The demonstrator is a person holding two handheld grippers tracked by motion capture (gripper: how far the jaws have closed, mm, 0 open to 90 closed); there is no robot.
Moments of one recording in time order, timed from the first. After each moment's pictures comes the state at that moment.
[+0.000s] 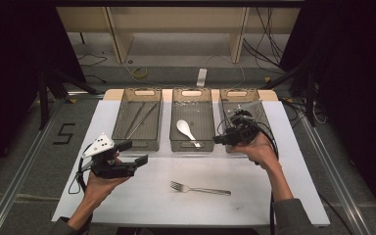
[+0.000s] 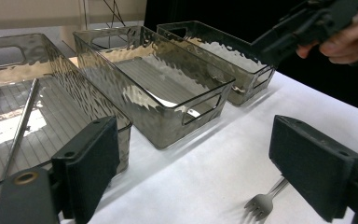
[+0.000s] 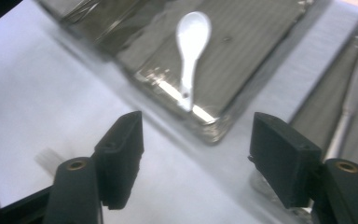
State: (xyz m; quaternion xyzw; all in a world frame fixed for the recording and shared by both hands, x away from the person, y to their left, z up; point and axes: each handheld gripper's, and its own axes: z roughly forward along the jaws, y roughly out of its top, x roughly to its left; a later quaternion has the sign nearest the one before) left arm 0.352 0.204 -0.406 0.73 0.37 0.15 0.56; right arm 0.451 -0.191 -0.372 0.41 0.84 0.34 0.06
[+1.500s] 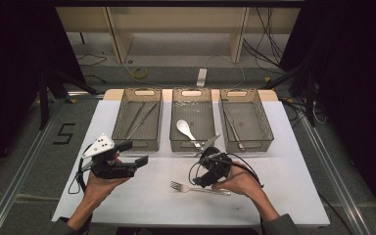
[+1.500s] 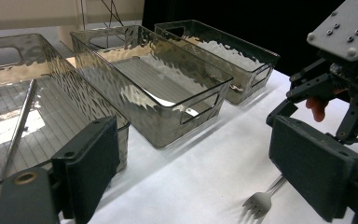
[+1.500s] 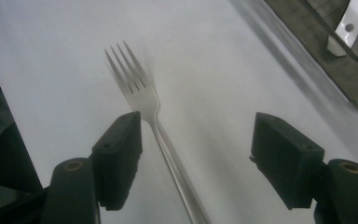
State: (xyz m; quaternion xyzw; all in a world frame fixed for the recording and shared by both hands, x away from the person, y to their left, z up) left arm 0.351 0.204 -0.406 0.73 0.36 0.15 0.56; right arm 0.381 -0.118 -0.417 0.28 0.93 0.23 0.03
